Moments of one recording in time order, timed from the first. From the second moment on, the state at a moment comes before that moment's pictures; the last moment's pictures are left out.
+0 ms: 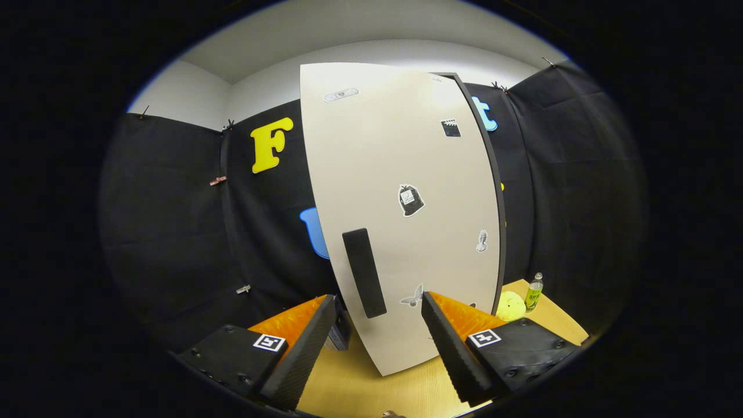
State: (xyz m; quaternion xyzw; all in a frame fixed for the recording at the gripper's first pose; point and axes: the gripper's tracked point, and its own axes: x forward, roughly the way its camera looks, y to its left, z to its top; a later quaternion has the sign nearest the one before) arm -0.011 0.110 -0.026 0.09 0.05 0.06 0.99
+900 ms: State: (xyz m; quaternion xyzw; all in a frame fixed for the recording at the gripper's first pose) arm -0.009 0.087 -0.014 0.06 0.02 0.05 1.00
